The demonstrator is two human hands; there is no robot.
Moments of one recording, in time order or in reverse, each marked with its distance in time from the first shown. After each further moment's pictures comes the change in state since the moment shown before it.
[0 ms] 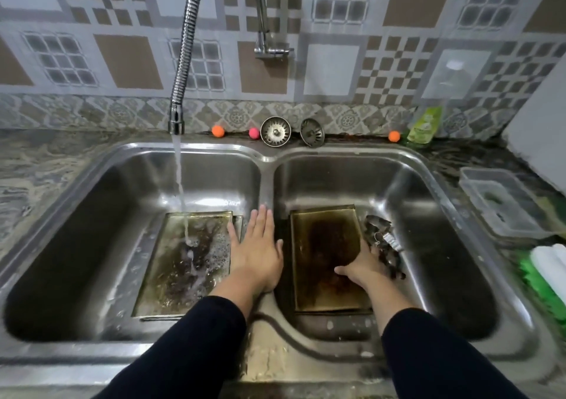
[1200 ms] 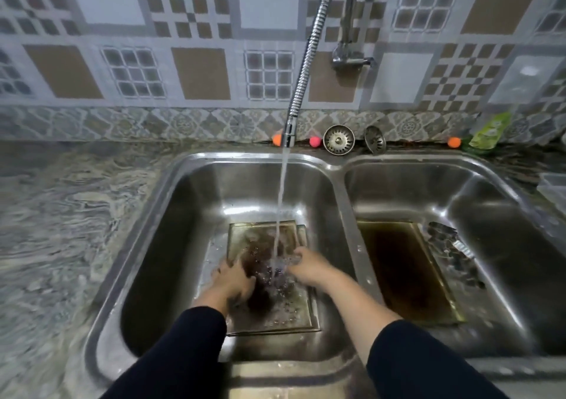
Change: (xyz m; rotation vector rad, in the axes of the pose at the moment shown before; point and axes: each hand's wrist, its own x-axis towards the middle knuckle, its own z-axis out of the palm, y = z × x) left_hand 0.004 -0.223 0.020 -0.314 -0.328 -0.304; right_hand -0.113 -0.211 0.119 -0.012 -0.373 -0.293
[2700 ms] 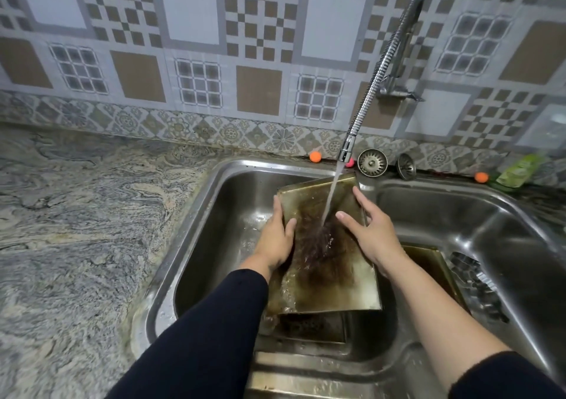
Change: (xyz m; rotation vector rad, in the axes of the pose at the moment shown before) left_hand -0.017 0.032 -0.063 -0.533 0.337 0.365; right_hand -0.060 -0.043 -0.058 0.422 0.494 -0.444
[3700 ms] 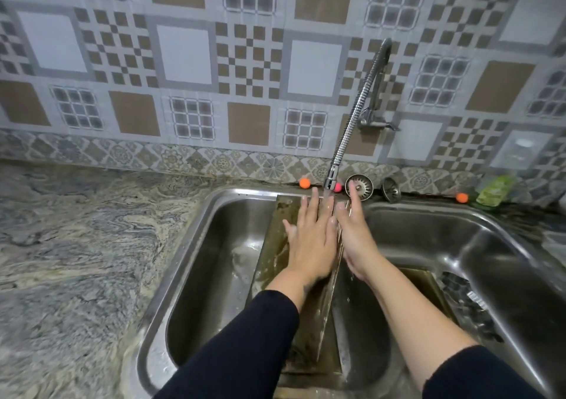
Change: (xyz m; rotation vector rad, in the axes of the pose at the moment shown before) left_hand -0.008 0.087 0.024 0.200 0.114 0.394; right_hand 0.018 -0.033 0.016 0.435 -0.002 -0.054
